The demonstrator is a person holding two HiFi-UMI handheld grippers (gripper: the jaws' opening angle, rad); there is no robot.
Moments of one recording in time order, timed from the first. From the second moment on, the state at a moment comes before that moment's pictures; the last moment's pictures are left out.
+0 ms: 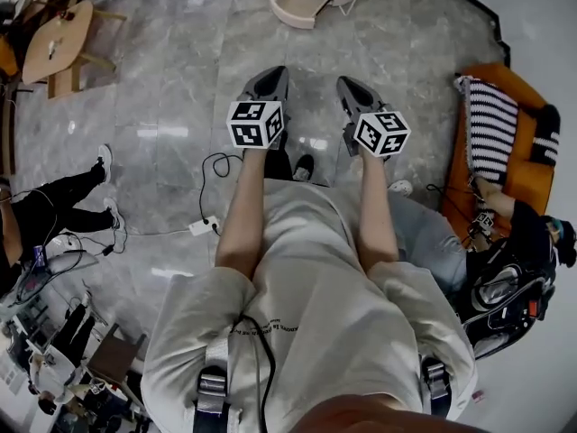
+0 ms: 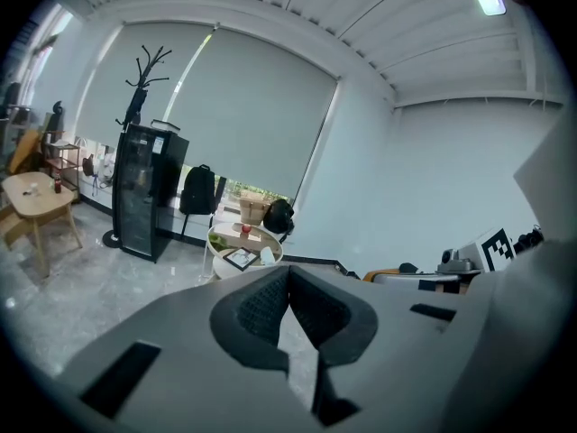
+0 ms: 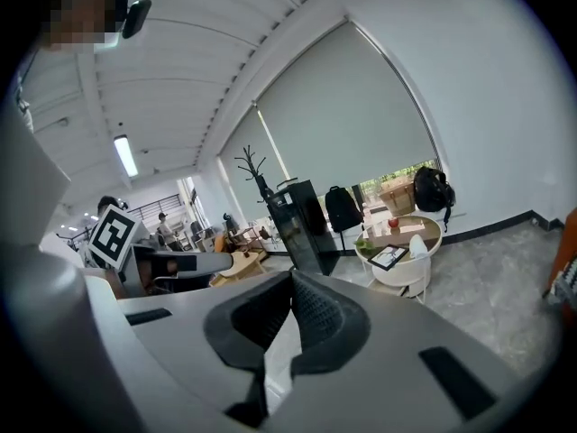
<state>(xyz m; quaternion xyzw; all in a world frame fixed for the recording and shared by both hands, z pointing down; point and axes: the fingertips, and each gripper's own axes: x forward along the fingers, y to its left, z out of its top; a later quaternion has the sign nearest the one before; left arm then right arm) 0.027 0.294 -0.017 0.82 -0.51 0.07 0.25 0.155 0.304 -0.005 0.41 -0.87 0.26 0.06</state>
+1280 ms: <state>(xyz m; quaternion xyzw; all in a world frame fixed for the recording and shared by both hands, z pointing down) -0.048 -0.038 0.019 0.82 -0.50 0.08 0.25 0.113 0.002 -0.018 0.48 -0.86 0.16 0.10</state>
